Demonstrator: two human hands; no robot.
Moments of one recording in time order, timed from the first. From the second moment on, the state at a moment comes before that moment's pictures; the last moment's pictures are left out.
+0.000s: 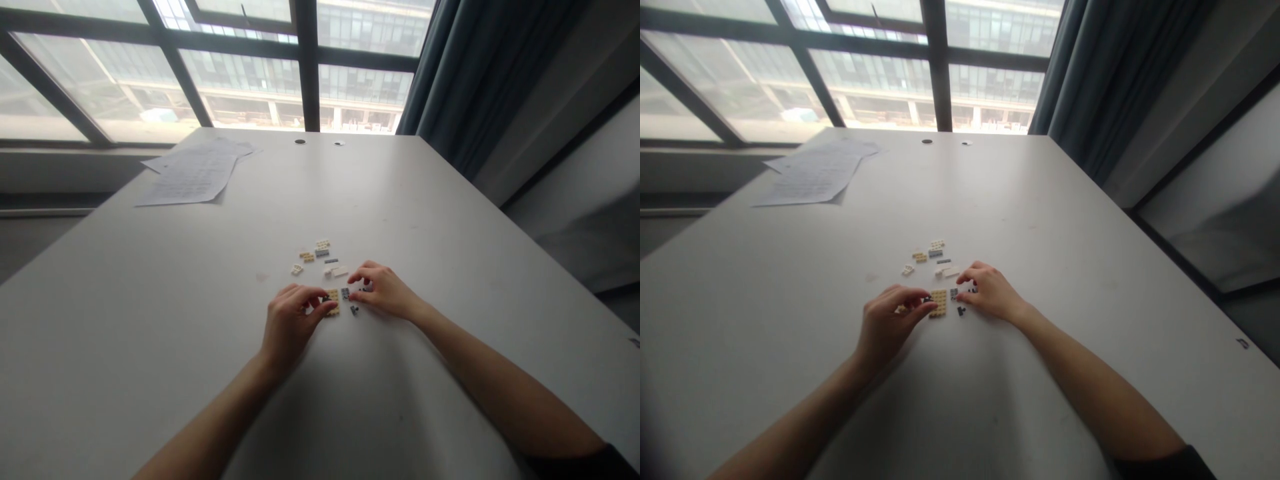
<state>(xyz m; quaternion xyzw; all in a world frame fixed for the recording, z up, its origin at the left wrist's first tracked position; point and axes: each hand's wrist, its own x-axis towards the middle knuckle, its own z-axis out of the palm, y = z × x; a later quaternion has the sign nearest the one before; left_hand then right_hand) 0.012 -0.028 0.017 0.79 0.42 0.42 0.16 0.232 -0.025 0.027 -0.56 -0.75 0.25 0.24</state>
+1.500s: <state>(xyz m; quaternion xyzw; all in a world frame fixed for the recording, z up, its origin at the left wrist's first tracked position) 0.030 -0.051 0.015 0.95 0.24 0.18 0.03 0.230 -0.091 0.011 -0.57 -0.79 0.09 0.21</state>
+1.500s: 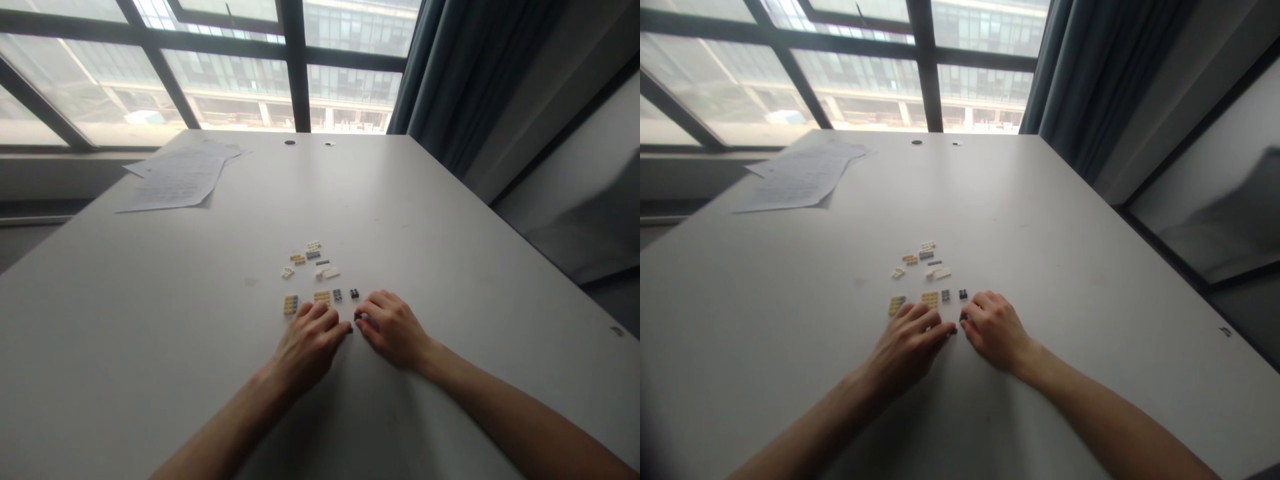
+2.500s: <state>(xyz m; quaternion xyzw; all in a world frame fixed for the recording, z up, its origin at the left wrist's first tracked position) 0.039 -0.055 0.014 0.91 0.33 0.24 -0.04 0.229 -0.090 0.011 -0.56 -0.79 0.10 0.22</state>
